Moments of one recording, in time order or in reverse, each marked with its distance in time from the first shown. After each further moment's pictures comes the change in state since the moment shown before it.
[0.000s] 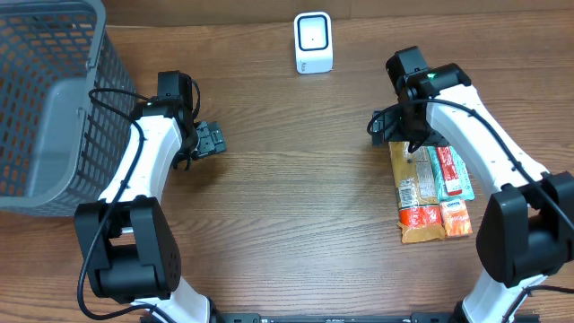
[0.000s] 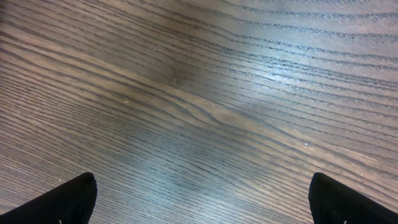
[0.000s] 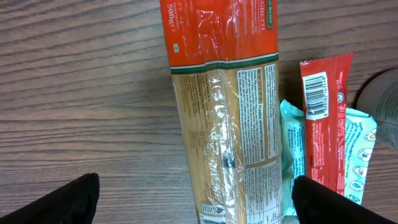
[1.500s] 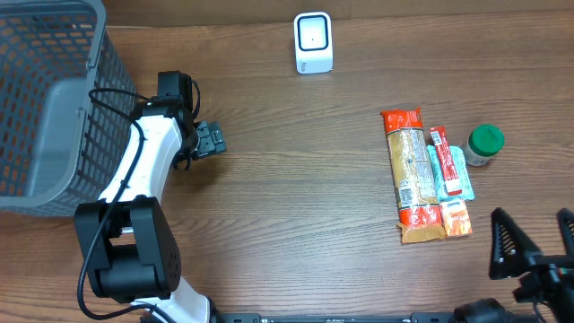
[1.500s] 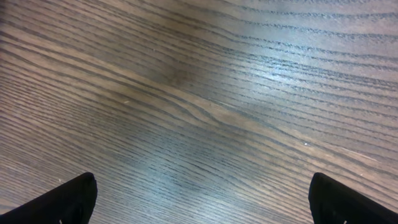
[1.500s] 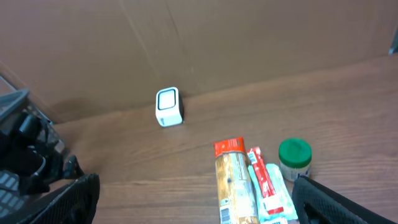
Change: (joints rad) left arm 0.000 0.000 0.000 0.000 0.000 0.000; right arm -0.015 -1.490 -0.349 0.022 0.030 0.000
